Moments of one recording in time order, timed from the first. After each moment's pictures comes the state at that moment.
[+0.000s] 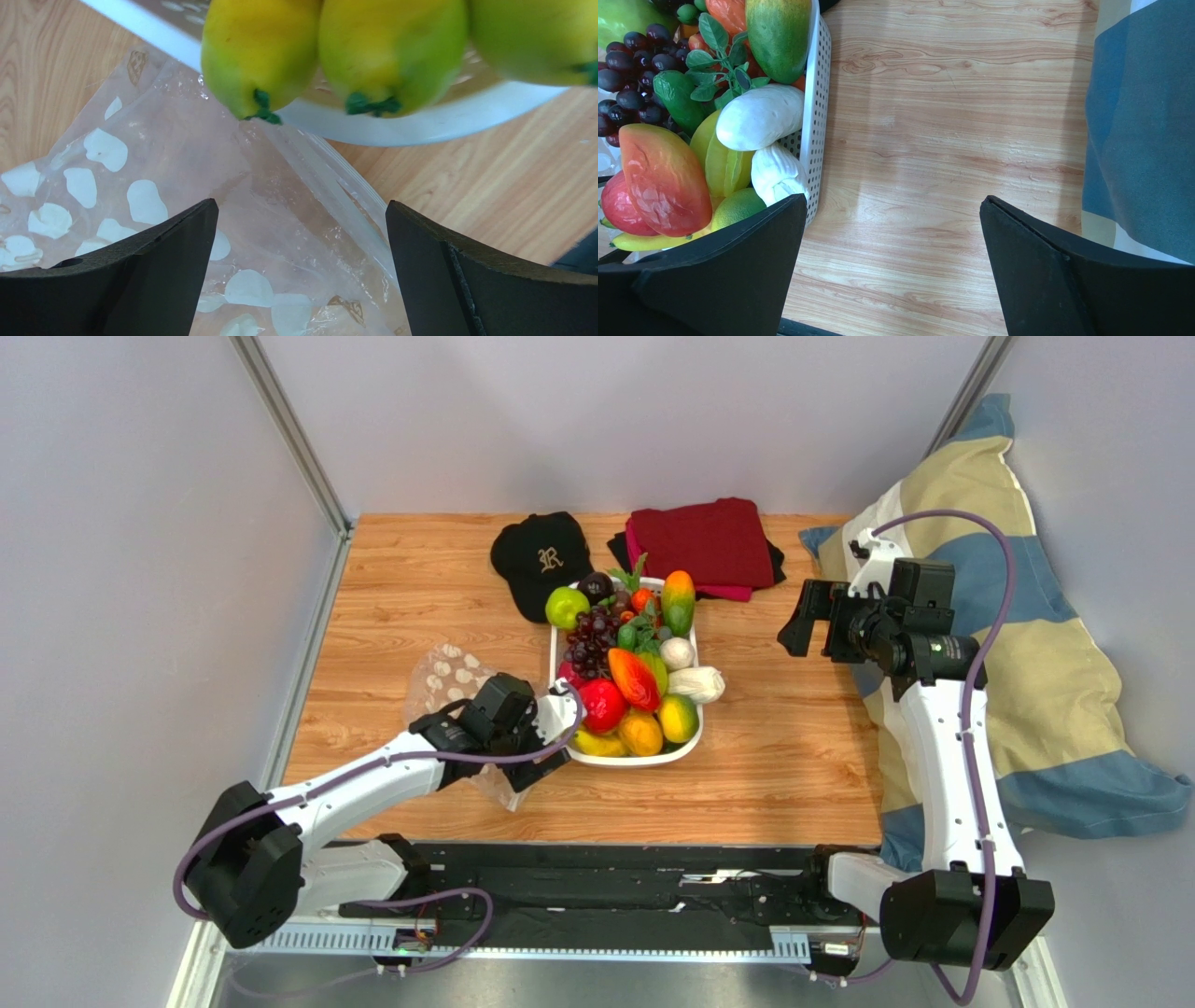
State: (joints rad) left arm -0.72 1.17 0.64 -0.39 -0.01 0.39; right arm -0.09 1.14 1.21 -0.77 -0.33 0.05
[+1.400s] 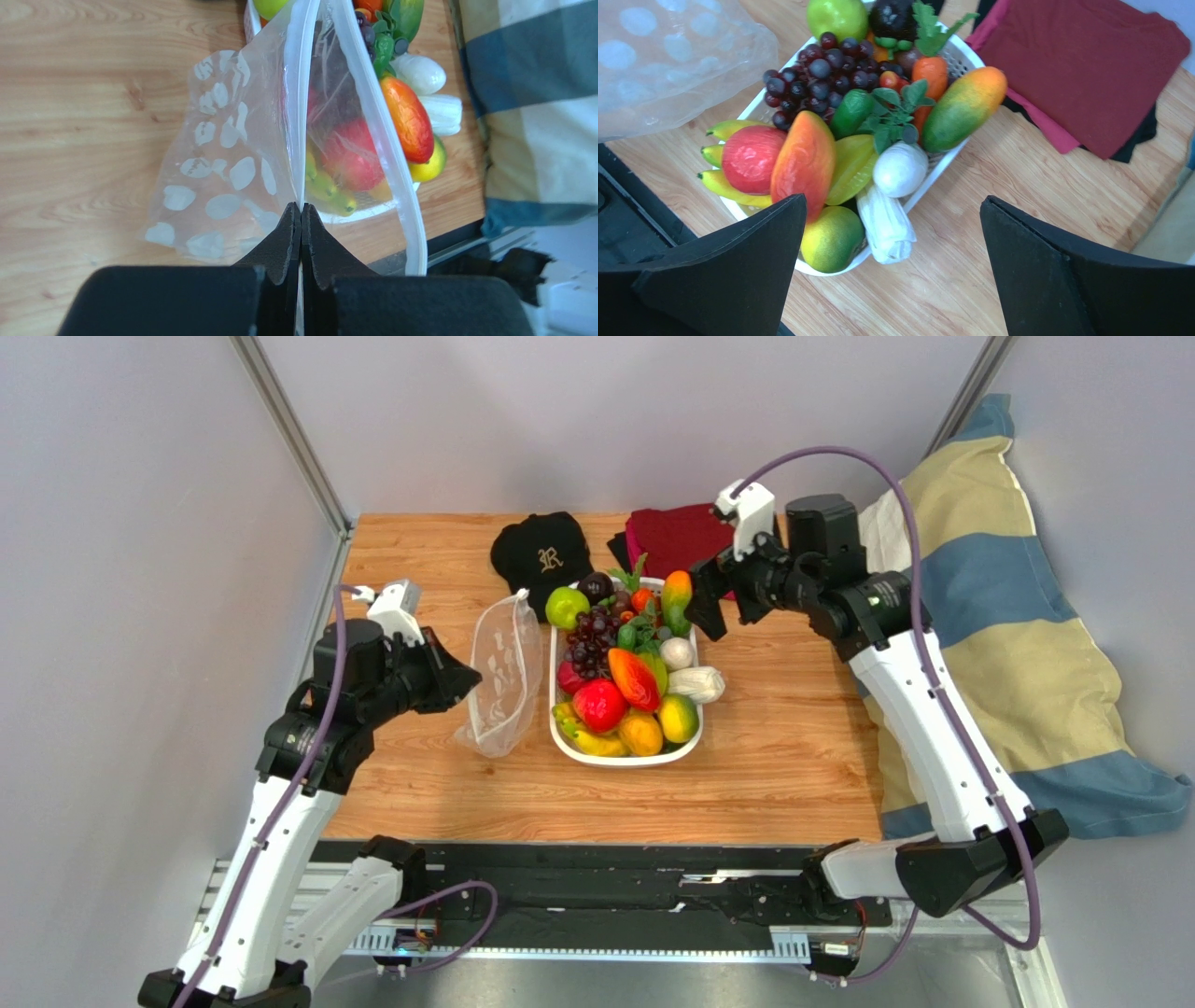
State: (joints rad) left arm -0.27 0.80 1.04 -0.74 0.23 -0.47; right arm 0.37 1.33 1.60 -0.84 -0.30 -0.18
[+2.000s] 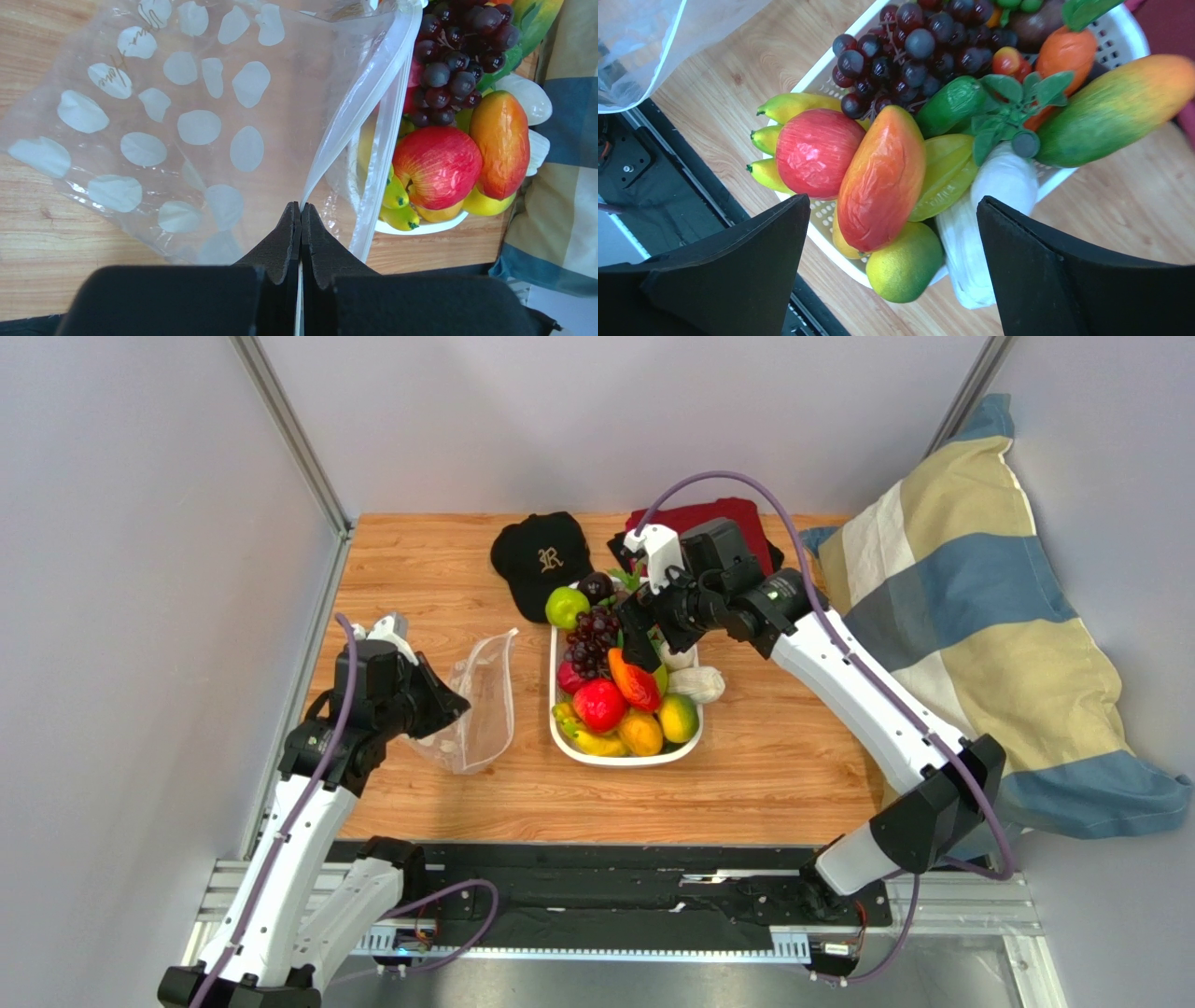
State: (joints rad) left arm -0.21 0.77 0.86 -0.77 0.12 -0.65; right arm 0.61 1.52 1.59 -0.83 -0.25 -0.09
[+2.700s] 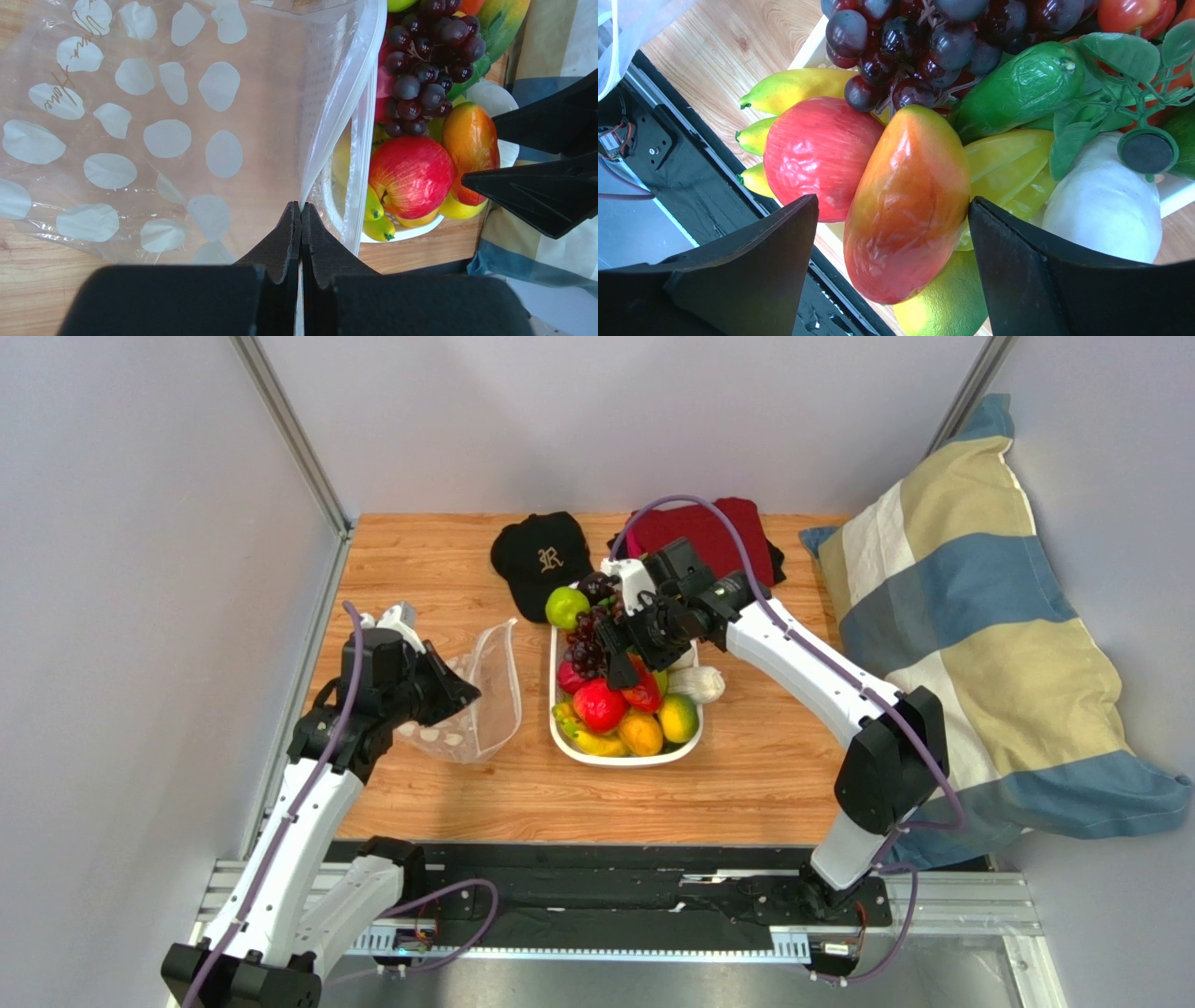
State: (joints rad) left arm -0.21 0.83 0.86 -0.68 0.18 -0.67; right arm 0.63 1.69 1.55 -0.83 -0.33 0.01
